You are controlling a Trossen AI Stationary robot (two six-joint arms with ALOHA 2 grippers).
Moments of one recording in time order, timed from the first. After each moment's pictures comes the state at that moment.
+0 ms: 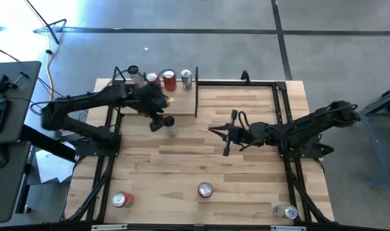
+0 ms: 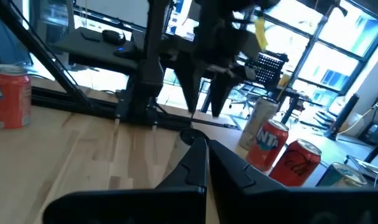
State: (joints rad) left arm 0.30 1.26 1.16 -0.95 0.07 -0.08; right arm 0.20 1.30 0.63 0.67 0.41 -0.32
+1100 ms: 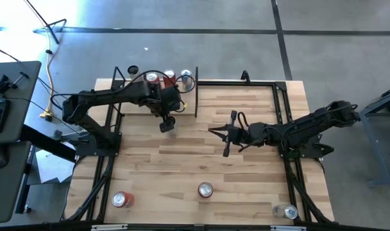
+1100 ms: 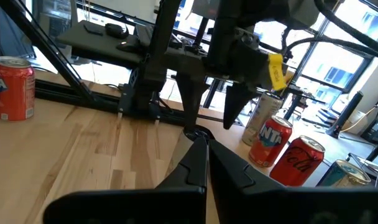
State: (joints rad) left arm 0.25 1.55 1.42 -1.16 -0.02 -0.05; right arm 0.20 1.30 0.63 0.63 0.41 -0.31
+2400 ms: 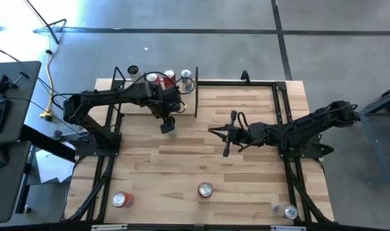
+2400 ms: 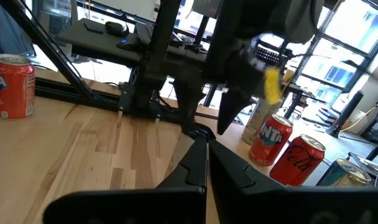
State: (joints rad) left arm 0.26 1.56 1.37 -1.13 0.02 -0.08; right arm 0.20 1.30 0.63 0.62 0.41 -0.31
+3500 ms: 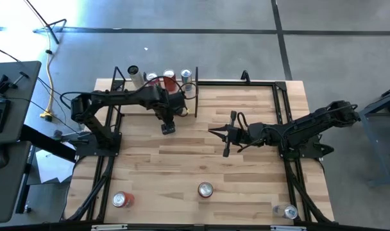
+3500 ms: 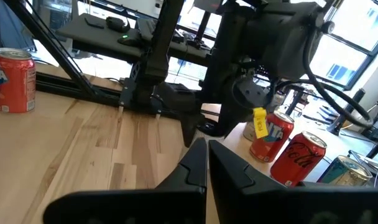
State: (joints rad) left arm 0.26 1.65 1.35 -1.12 -0.06 -0.01; right arm 0.20 1.30 0.63 0.61 0.41 -0.31
